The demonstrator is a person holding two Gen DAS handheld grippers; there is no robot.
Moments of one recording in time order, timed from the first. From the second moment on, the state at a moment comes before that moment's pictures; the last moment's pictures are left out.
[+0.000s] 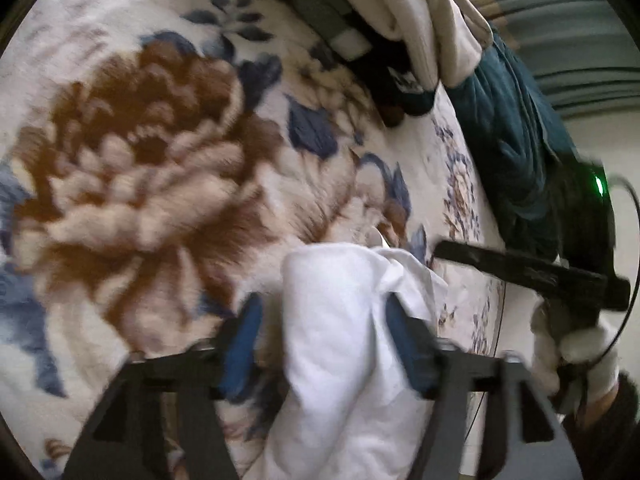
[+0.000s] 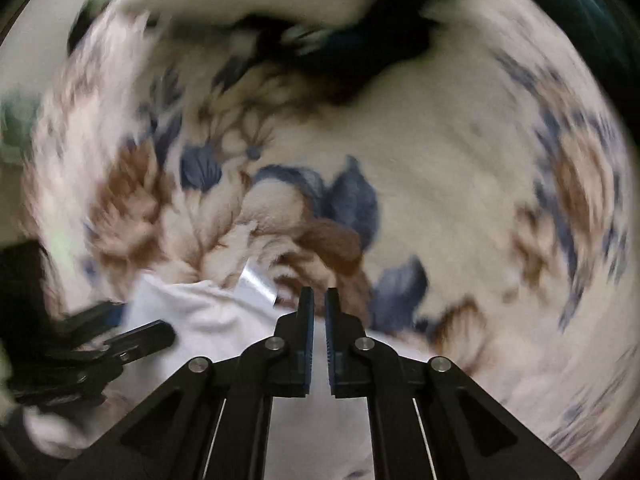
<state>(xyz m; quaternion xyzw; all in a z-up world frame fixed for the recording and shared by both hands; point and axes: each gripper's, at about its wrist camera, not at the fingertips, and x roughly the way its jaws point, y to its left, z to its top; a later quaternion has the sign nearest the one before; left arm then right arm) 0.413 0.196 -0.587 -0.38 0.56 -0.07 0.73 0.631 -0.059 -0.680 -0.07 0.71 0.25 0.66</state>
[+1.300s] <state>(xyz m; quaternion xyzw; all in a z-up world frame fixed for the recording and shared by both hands) 0.391 0.136 -0.582 -0.35 0.58 -0.13 0.73 0.495 -0.191 -0.777 0.38 0.71 0.21 0.56</state>
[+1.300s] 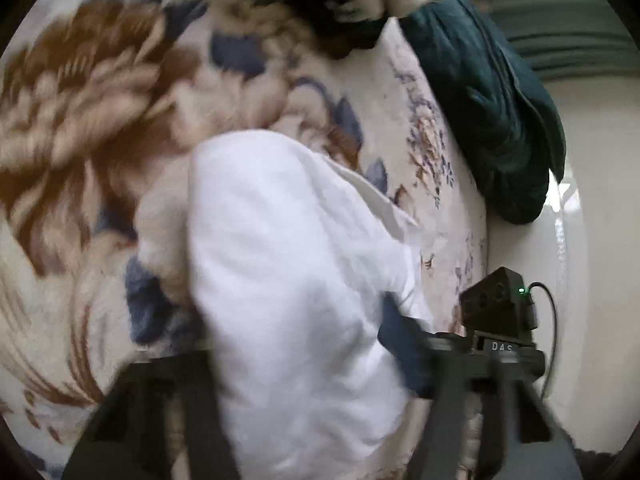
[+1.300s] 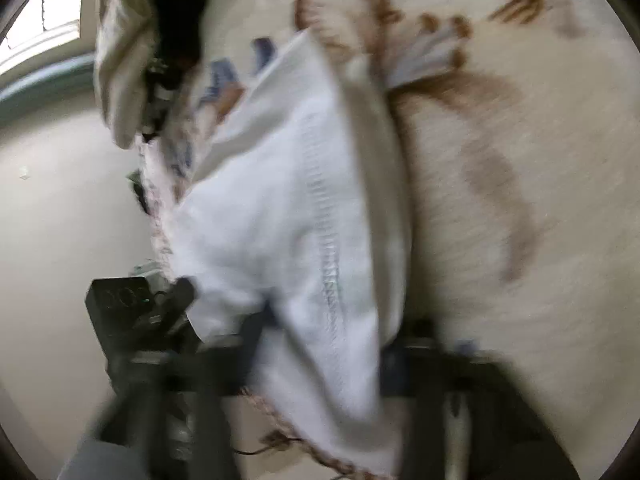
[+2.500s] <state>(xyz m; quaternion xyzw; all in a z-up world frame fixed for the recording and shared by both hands) 0.767 0.325 -0.454 -0.17 0.56 -0.12 0.80 0.865 0.014 -0.600 0.33 0.58 0.11 0.73</state>
